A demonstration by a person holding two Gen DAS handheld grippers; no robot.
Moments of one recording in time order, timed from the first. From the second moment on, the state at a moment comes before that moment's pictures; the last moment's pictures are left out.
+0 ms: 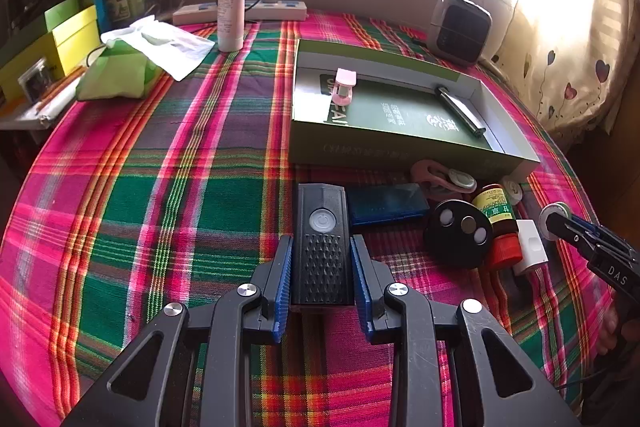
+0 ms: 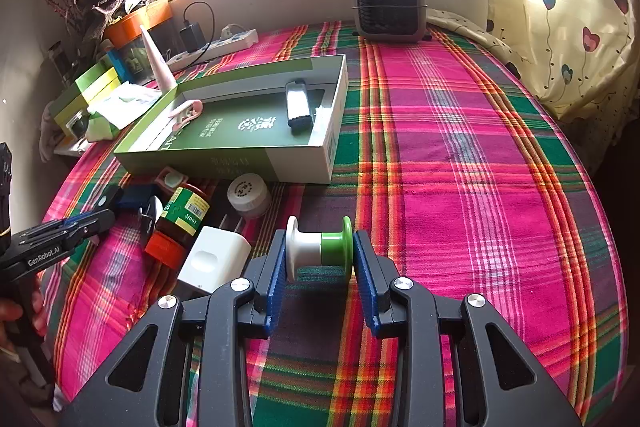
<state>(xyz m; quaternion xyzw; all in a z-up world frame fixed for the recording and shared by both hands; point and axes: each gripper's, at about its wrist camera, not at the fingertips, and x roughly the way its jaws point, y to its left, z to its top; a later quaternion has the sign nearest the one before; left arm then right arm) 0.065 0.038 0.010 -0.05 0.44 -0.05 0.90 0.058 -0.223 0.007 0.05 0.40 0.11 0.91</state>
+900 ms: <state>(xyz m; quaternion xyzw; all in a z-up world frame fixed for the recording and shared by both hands) 0.065 0.044 0.025 -0.05 0.42 -0.06 0.90 0.059 -0.218 0.016 0.04 0.40 0.10 0.91</state>
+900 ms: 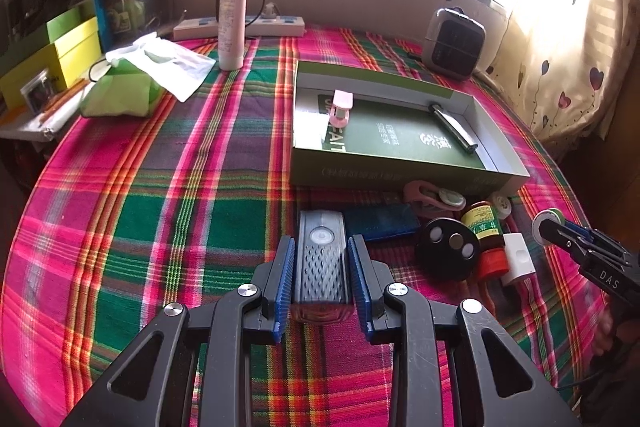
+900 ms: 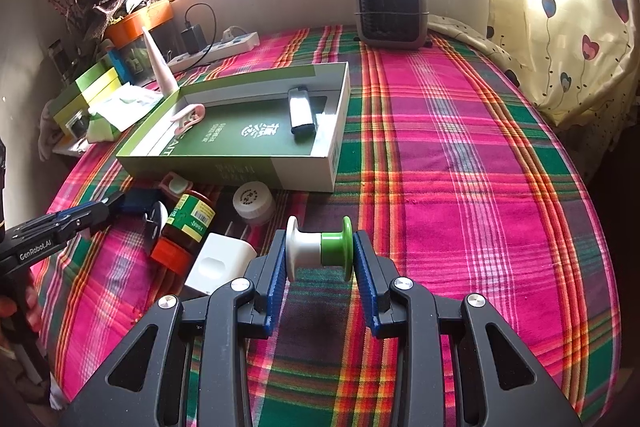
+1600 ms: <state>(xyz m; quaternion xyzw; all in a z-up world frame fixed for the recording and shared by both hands) 0.069 0.036 0.014 -0.04 0.43 -0.07 0.90 0.057 -0.214 0.018 0.05 0.39 0.11 0.91</state>
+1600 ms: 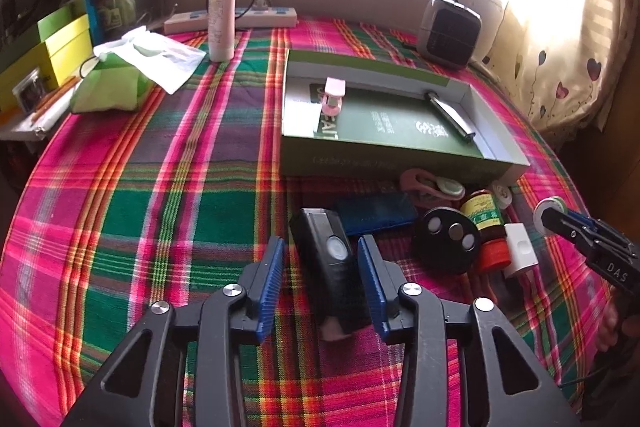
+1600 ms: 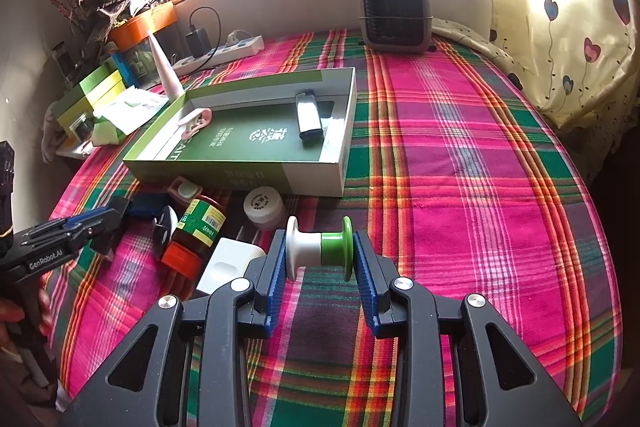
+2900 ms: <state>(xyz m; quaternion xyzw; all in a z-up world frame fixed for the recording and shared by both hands) 0.060 0.031 0.032 -0.02 0.42 -0.07 0.91 0.054 -0.213 0.027 0.05 0.38 0.11 0.92</state>
